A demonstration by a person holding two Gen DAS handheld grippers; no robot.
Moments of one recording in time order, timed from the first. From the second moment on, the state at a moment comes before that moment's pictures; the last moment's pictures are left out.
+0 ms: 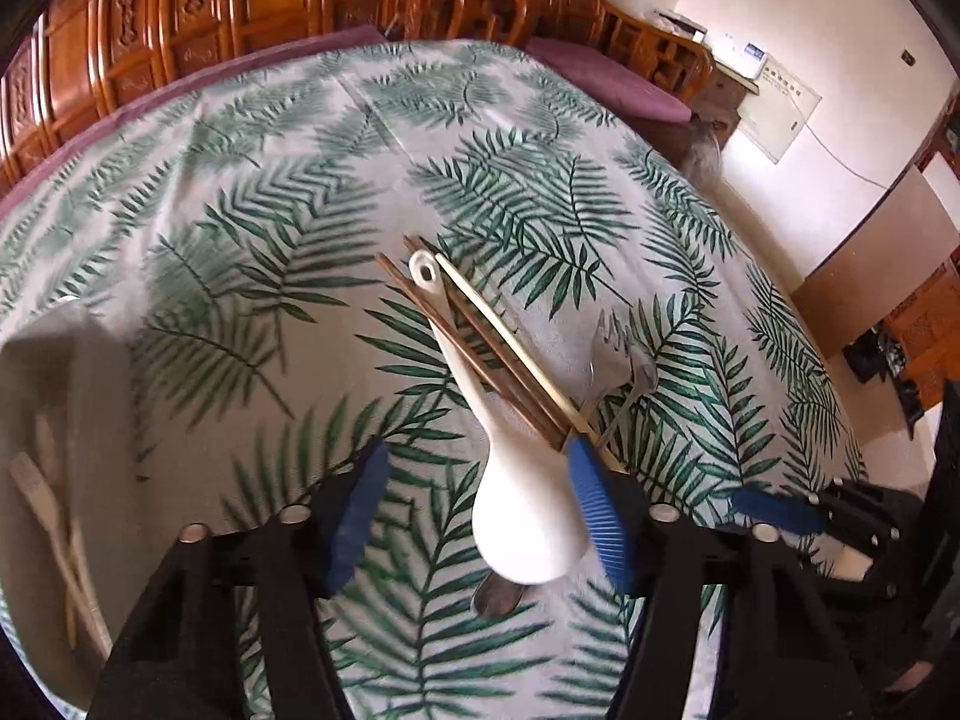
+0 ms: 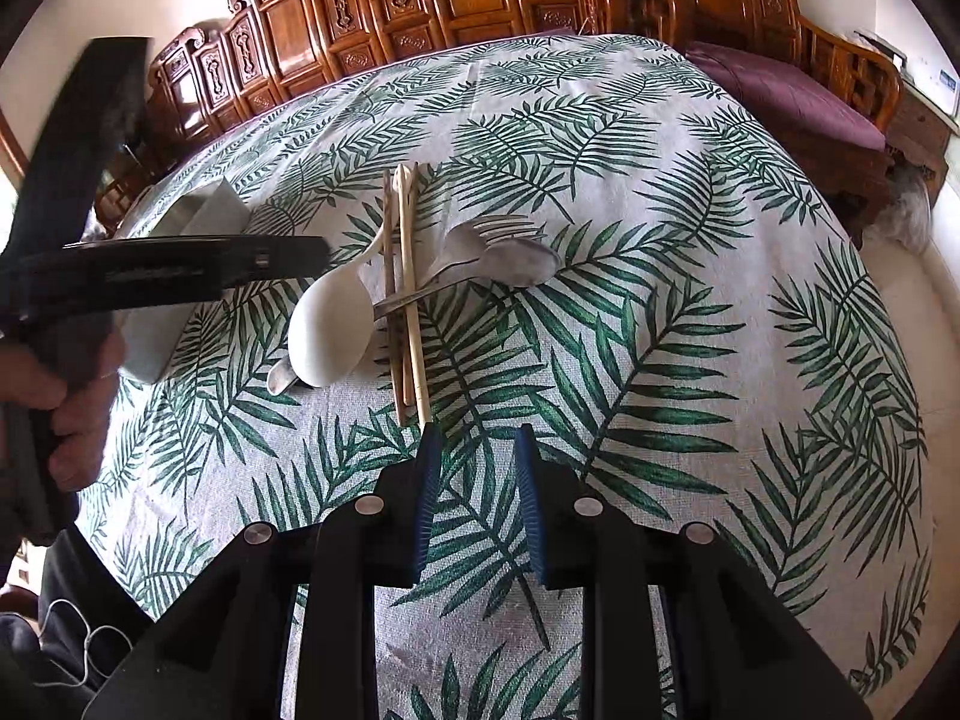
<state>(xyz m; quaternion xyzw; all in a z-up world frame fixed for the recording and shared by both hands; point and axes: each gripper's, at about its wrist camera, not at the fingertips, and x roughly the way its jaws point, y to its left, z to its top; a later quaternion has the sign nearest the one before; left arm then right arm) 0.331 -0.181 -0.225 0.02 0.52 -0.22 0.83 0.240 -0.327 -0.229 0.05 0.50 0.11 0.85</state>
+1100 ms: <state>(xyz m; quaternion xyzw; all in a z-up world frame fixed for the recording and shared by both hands) 0.342 -0.139 -0.220 0.02 0.53 -0.17 0.83 0.236 -0.298 -0.211 0.04 0.50 0.12 0.86</state>
